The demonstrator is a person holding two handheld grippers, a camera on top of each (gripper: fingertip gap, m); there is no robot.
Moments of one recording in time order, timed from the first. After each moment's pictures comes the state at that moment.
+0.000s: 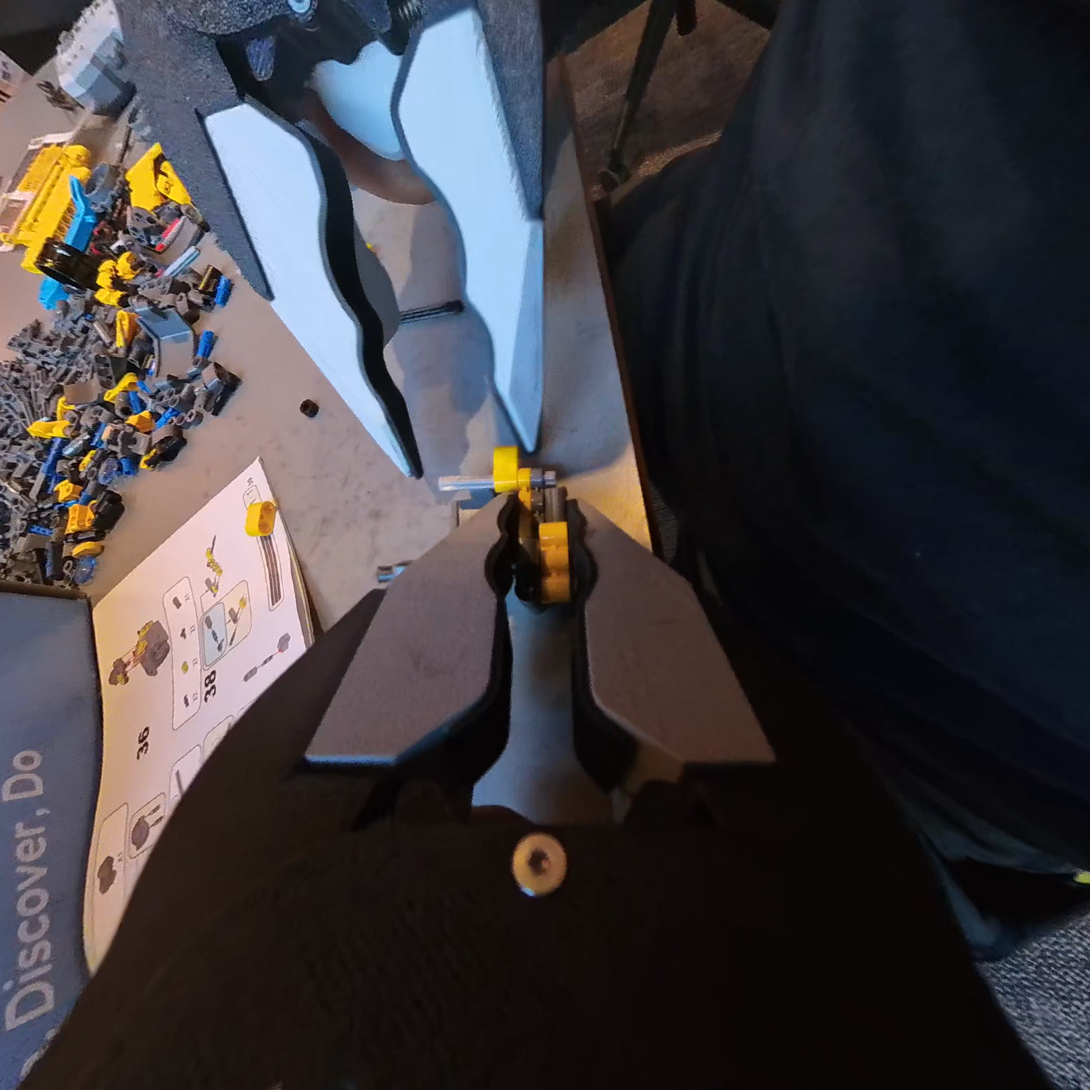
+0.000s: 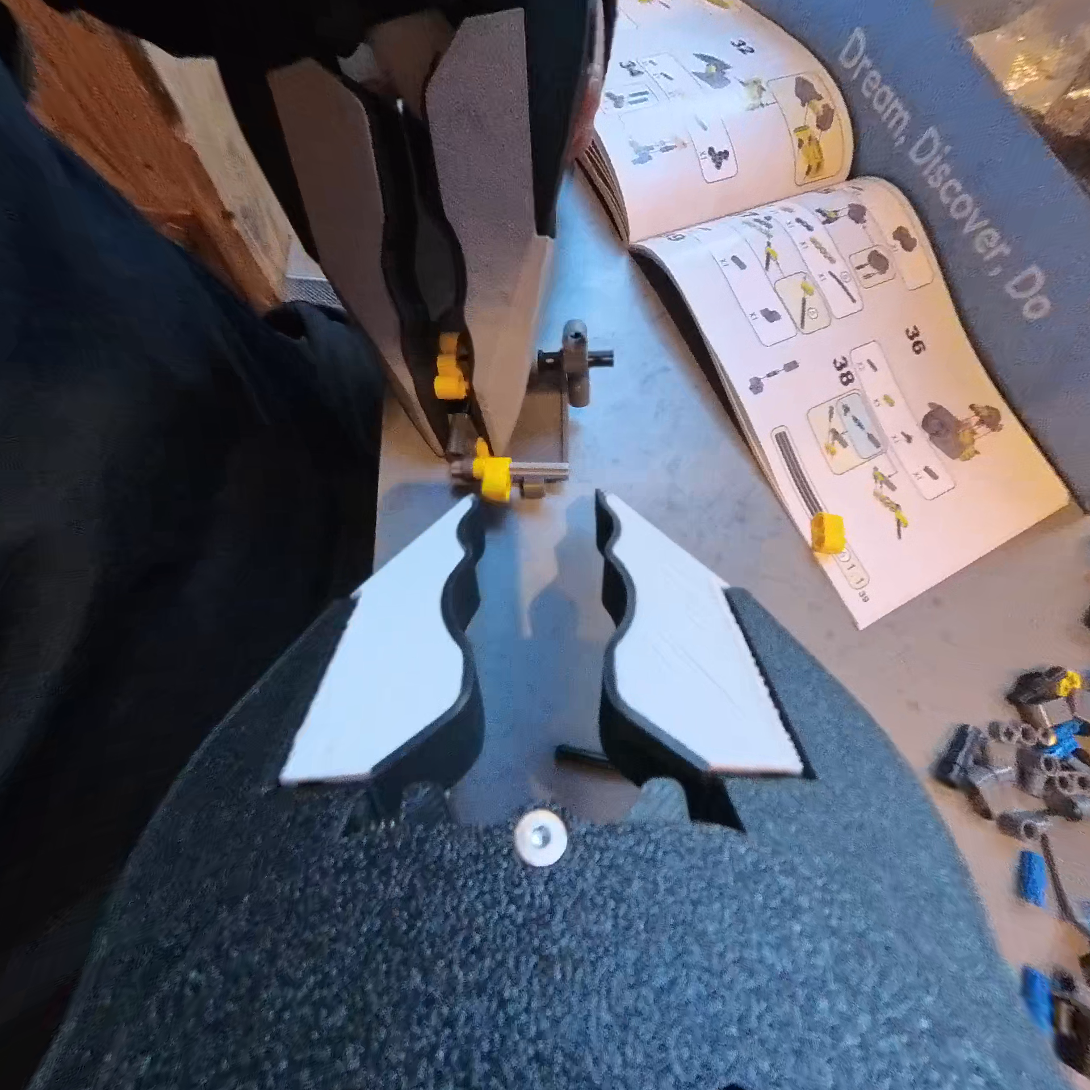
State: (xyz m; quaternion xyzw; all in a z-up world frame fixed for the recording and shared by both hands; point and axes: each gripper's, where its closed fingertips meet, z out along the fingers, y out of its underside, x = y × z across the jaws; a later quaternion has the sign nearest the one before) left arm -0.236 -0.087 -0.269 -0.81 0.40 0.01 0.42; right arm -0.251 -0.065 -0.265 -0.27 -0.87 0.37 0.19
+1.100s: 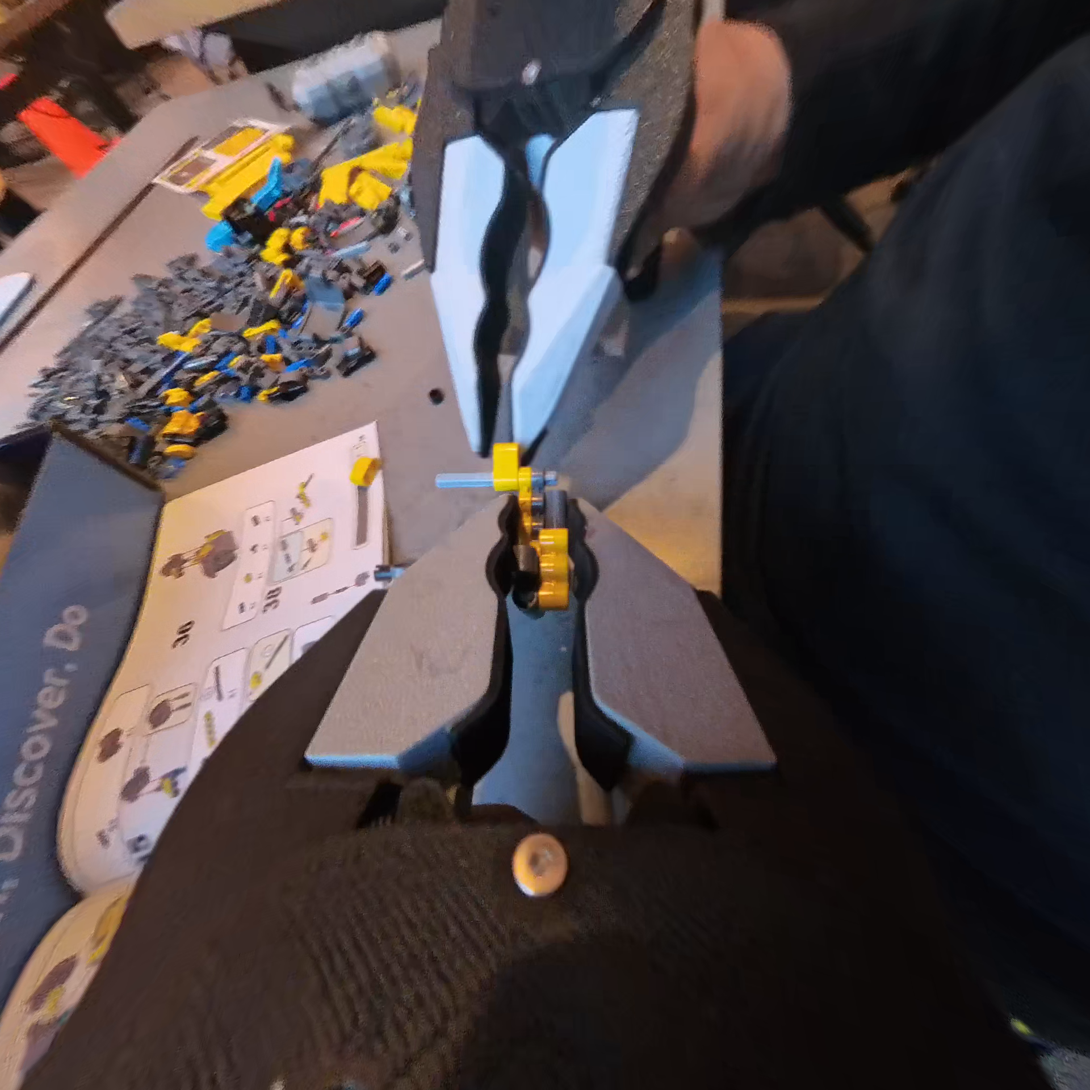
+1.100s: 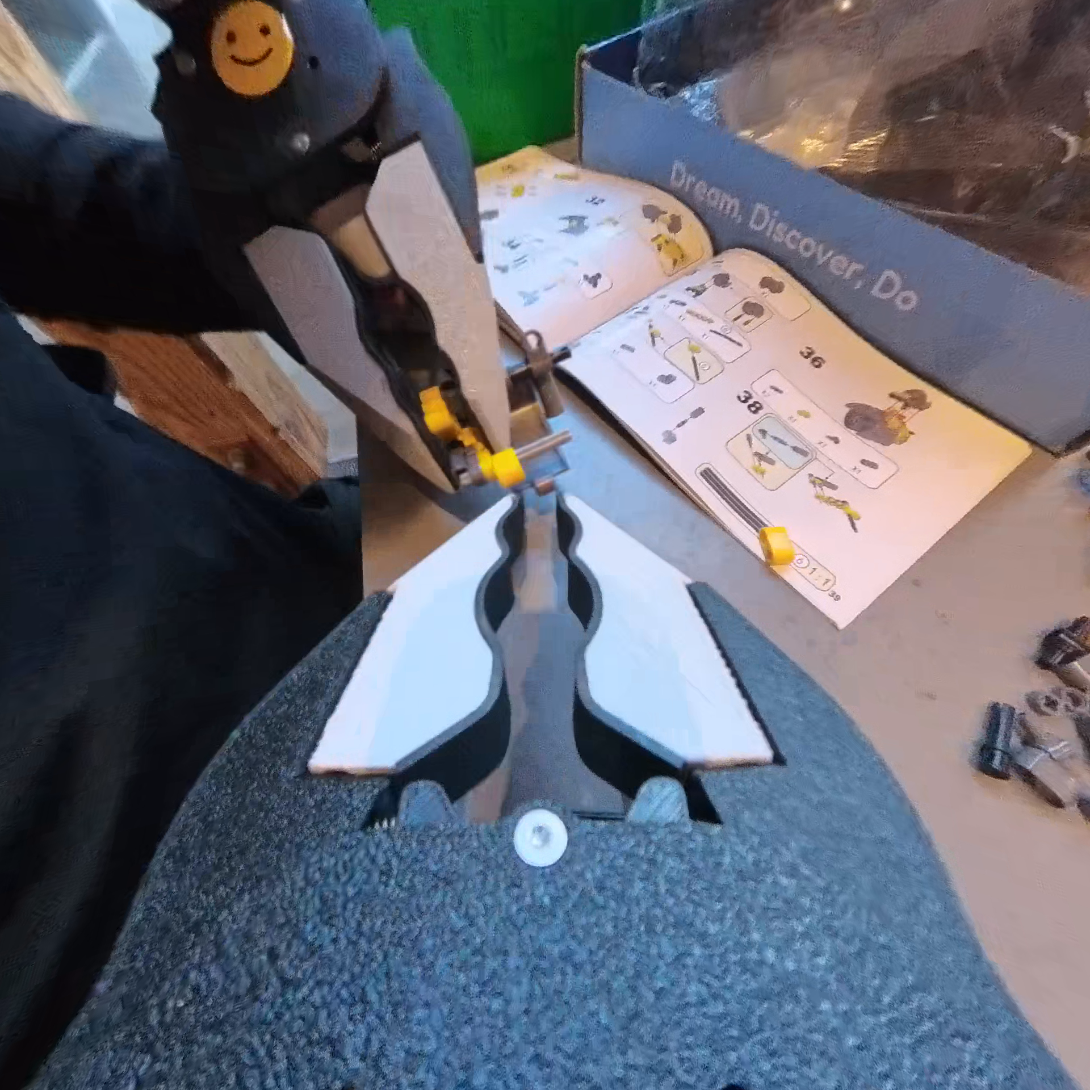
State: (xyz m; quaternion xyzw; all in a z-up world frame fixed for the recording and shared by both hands) left arm -0.265 -0.077 -0.235 -0.82 0.25 -0.03 0.51; right arm -0.279 -0.062 -0.234 -0.37 -0.78 0.47 0.18
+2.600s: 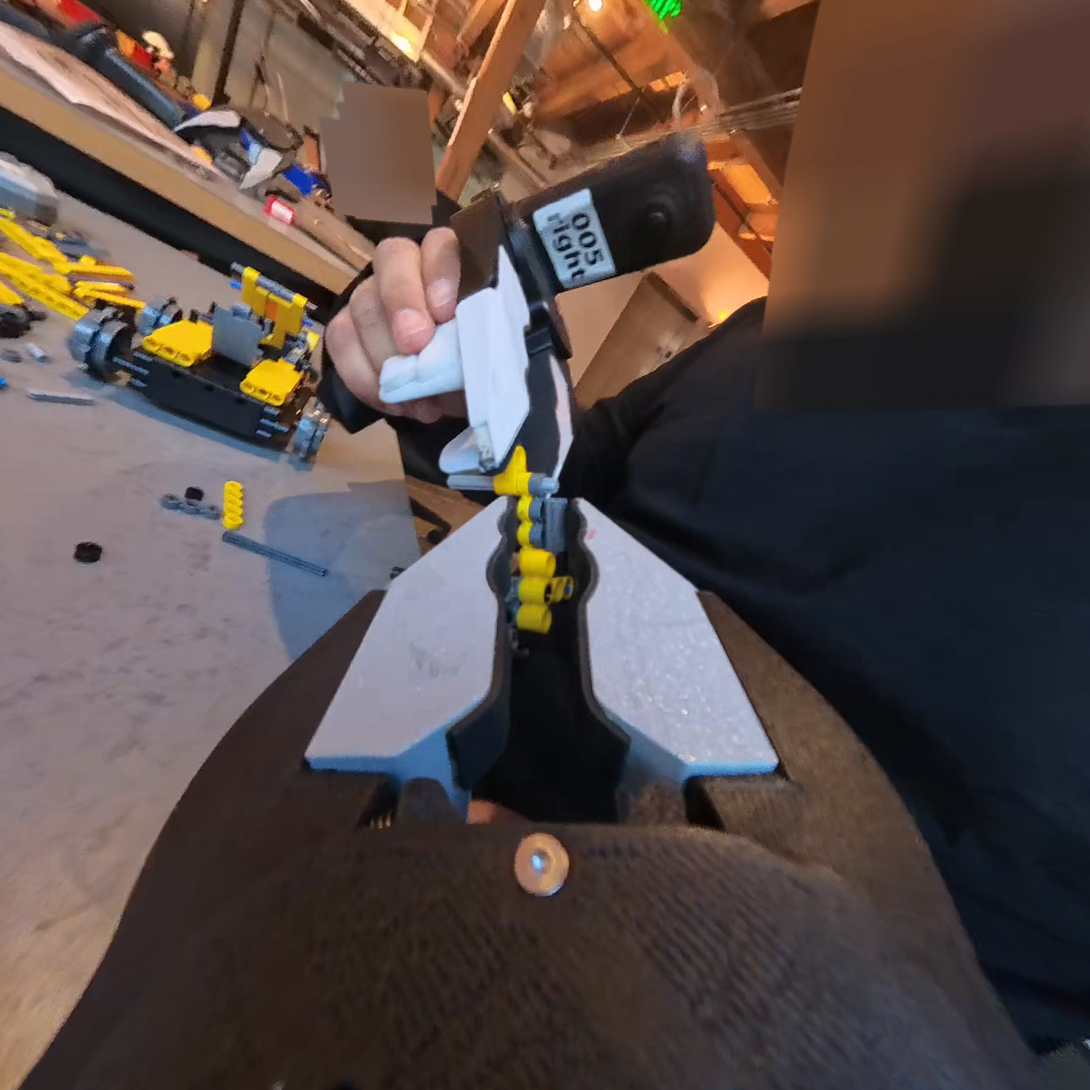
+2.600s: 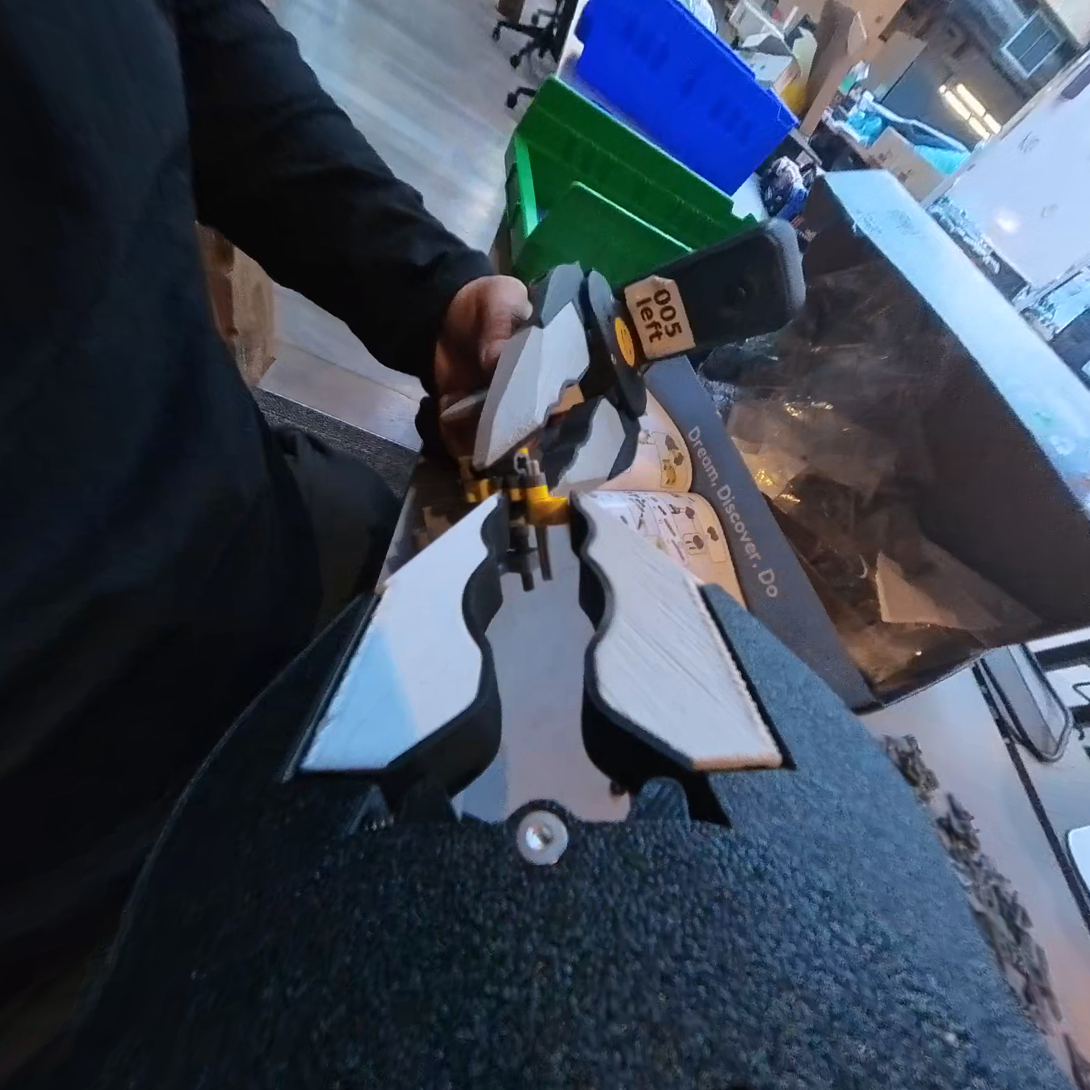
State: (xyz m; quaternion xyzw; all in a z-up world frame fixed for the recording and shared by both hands) left arm -0.219 -0.079 -0.160 -0.65 0.12 -0.51 0.55; right arm -0.243 -0.088 -0.163 -0.09 -0.82 0.46 0.33
